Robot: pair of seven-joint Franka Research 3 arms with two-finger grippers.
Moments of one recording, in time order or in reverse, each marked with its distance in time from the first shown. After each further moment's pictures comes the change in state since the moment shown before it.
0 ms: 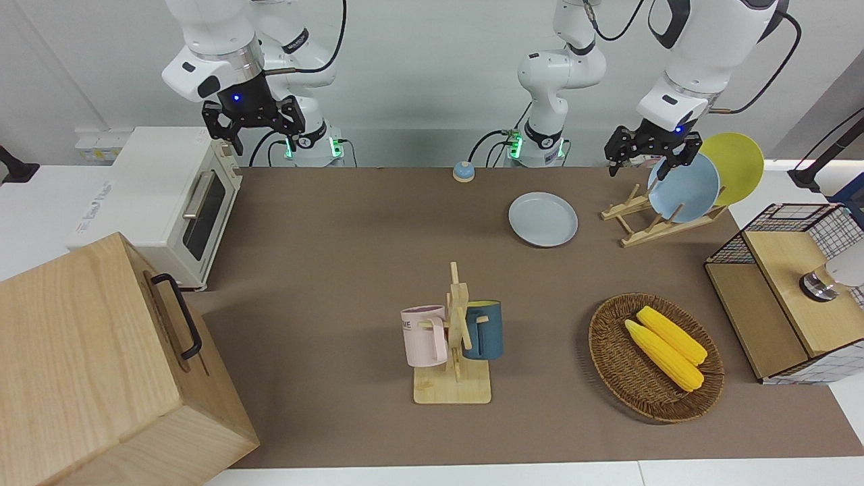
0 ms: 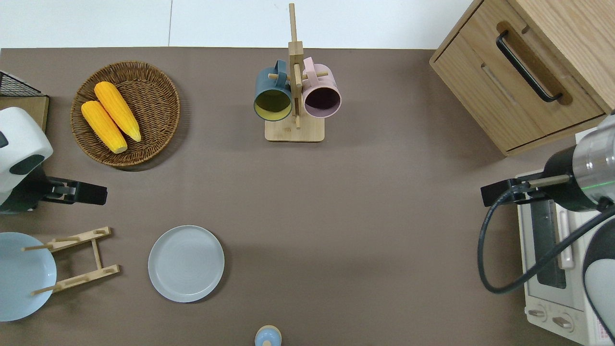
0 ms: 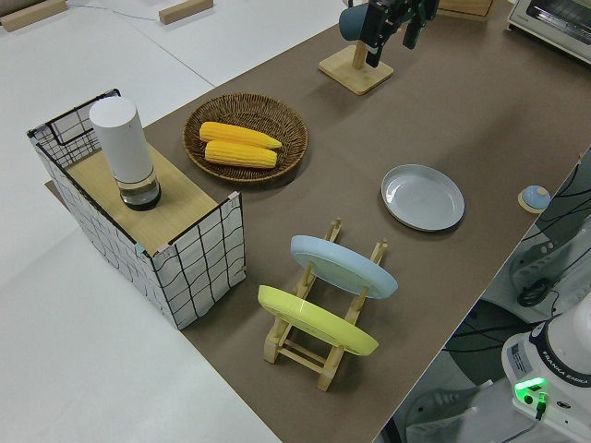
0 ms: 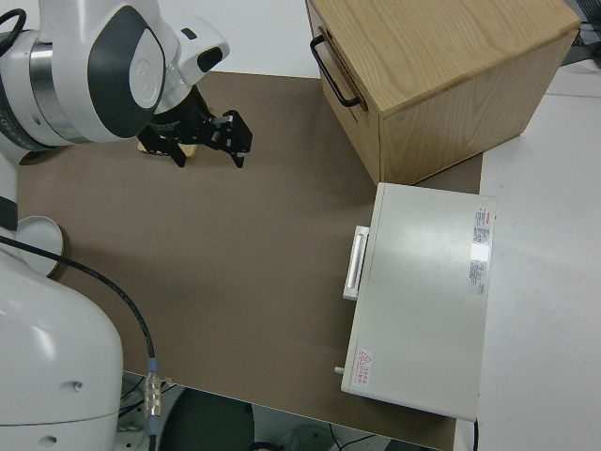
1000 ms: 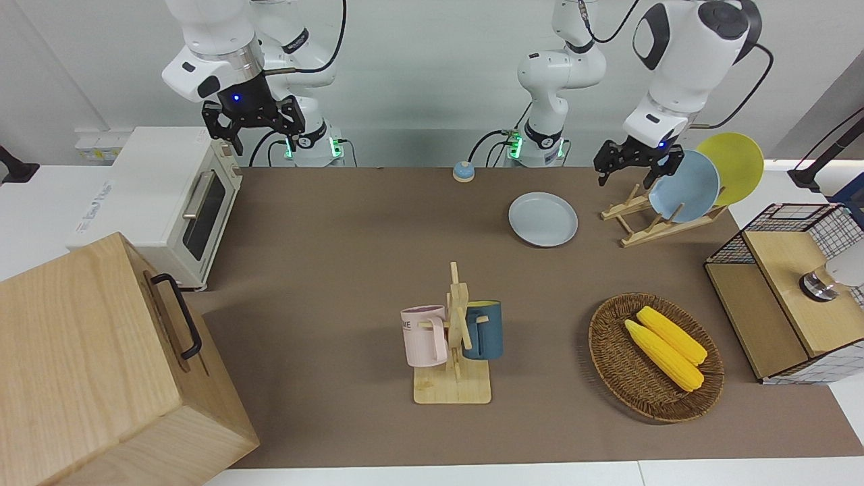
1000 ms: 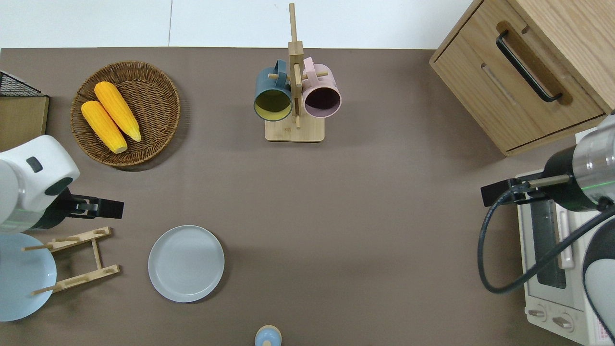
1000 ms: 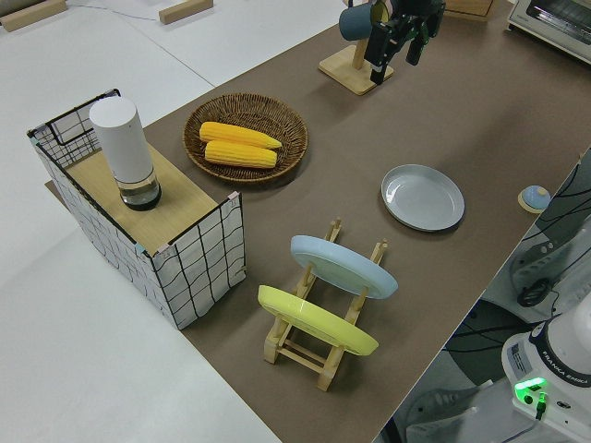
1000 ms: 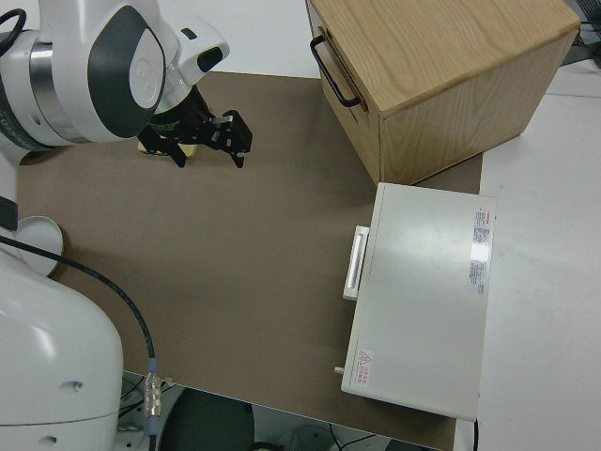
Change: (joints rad) left arm 0.001 -0.078 0.004 -0.230 -0.010 0.145 -0.020; right arm 0.000 0.000 0.000 0.000 0.000 0.000 0.000
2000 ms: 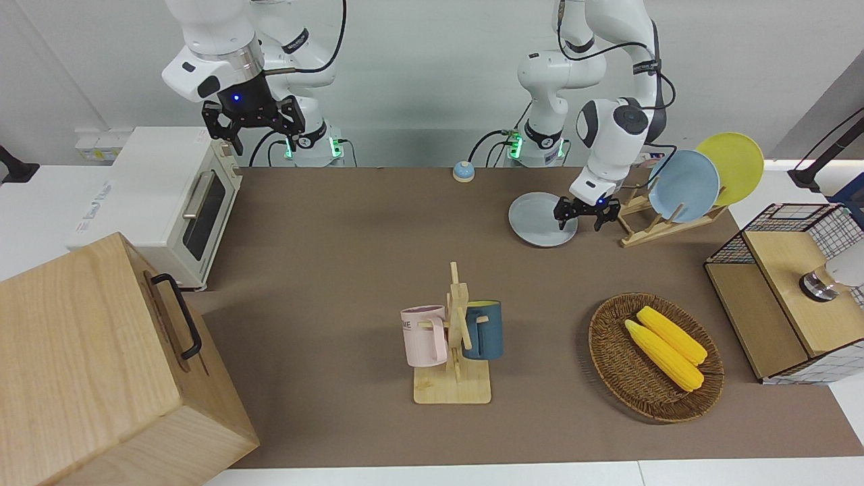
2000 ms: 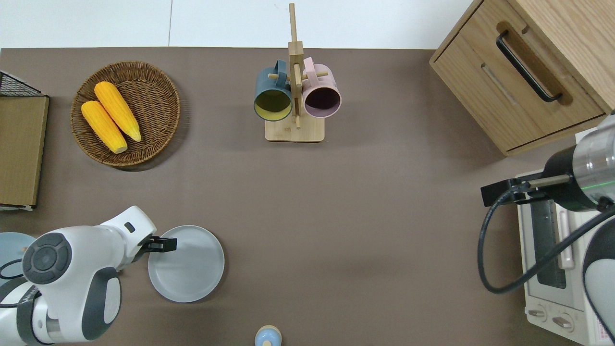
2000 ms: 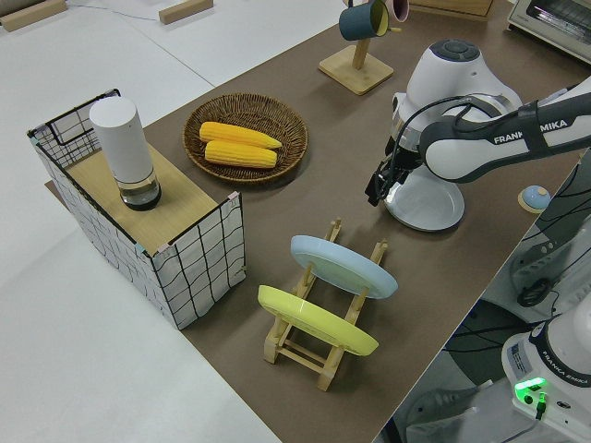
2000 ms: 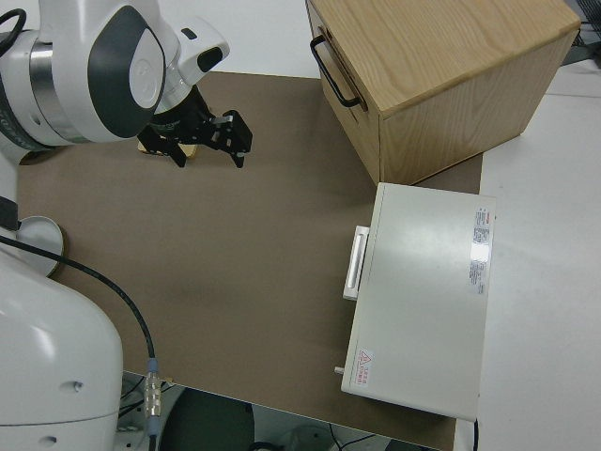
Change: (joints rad) left arm -0.007 -0.002 -0.014 -0.641 -0.021 0.694 -0.026; right arm 0.000 0.000 0.000 0.000 0.000 0.000 0.000
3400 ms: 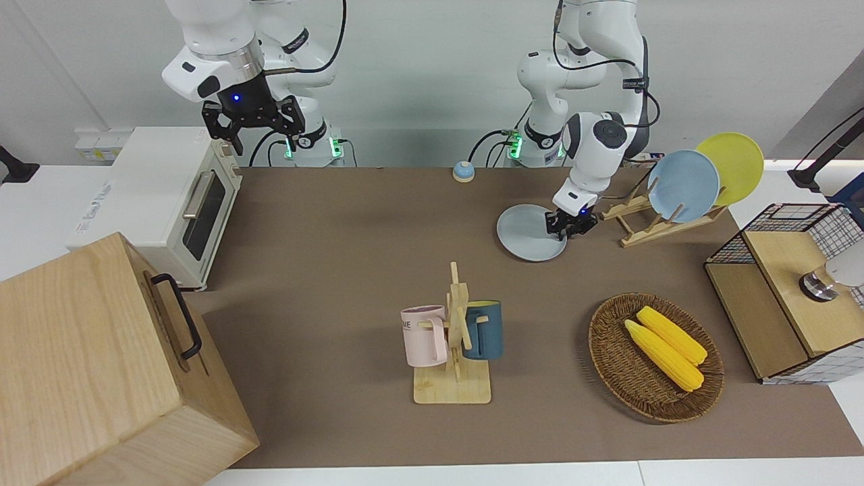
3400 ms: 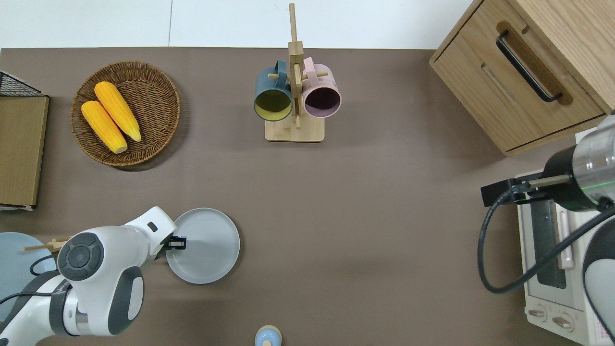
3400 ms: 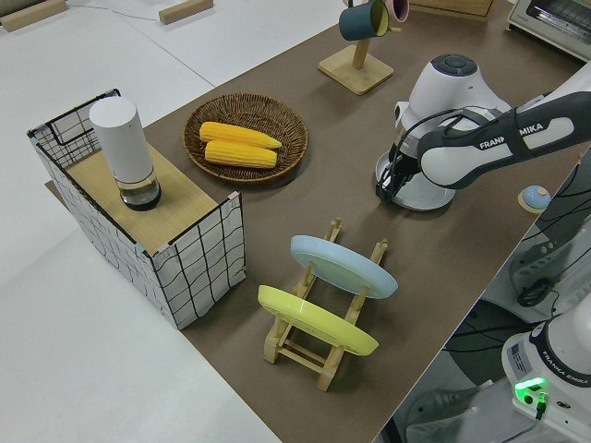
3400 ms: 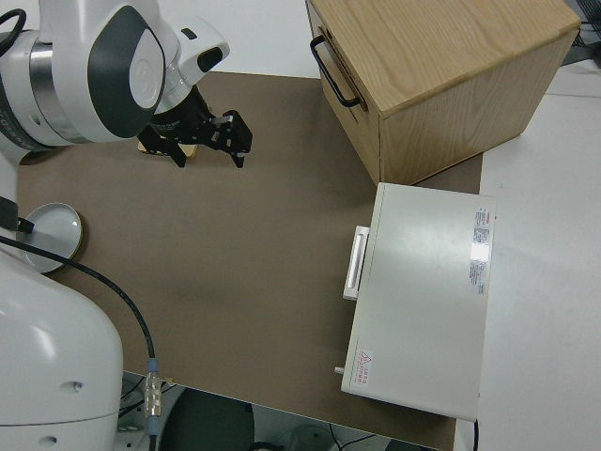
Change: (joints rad) left arm -0.059 0.075 -0.004 -0.019 0.000 0.097 -0.075; right arm 0.000 0.000 0.000 0.000 0.000 0.000 0.000
